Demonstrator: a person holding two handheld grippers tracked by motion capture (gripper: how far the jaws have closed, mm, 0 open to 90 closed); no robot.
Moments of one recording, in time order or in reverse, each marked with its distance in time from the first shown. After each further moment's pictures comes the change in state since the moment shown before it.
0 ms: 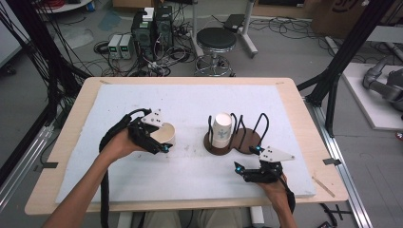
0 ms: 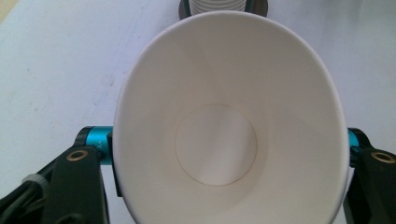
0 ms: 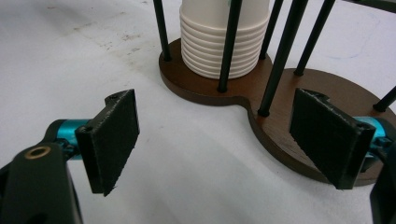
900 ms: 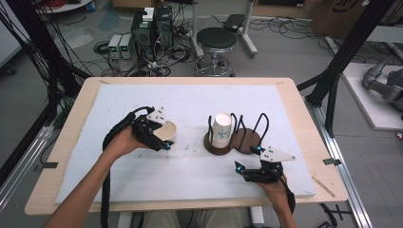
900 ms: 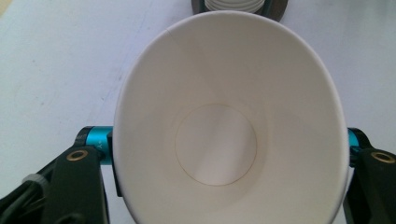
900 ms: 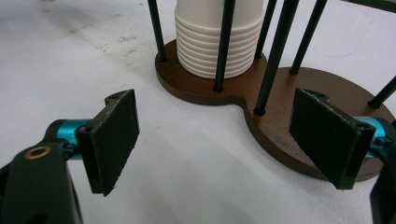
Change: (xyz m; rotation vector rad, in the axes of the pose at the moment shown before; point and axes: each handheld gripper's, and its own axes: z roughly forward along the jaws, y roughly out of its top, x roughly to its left) left arm 0.009 0.005 0.015 0.046 0.017 -0.013; right arm 0.000 -0.001 -0.001 -0.004 -0.013 0.008
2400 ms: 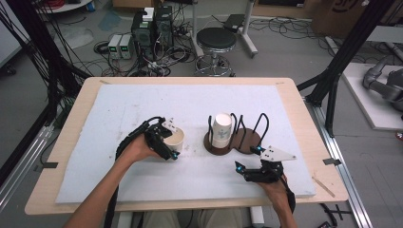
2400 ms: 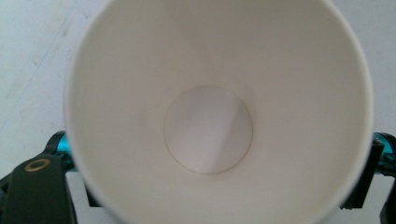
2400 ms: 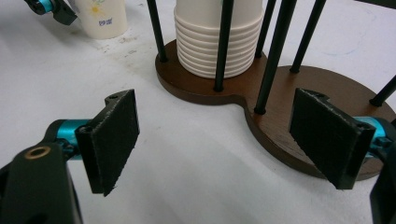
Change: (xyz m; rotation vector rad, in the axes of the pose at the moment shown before) left arm -0.003 -0.024 0.051 0.102 -0.042 -0.082; right arm -0.001 0.000 0.000 -0.002 0.008 0.016
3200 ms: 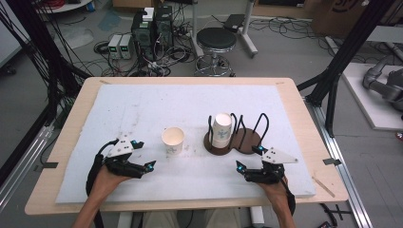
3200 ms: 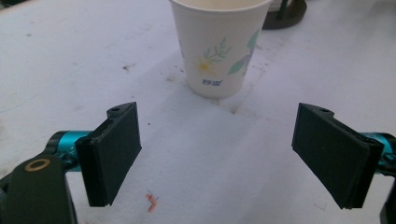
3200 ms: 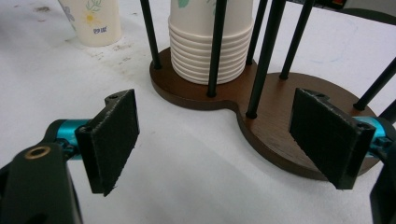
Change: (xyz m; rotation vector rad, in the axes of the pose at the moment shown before) left arm -0.045 -0.113 -0.051 -0.482 0.209 -0.193; right arm 0.003 -0.002 -0.004 -0.039 -0.039 -0.004
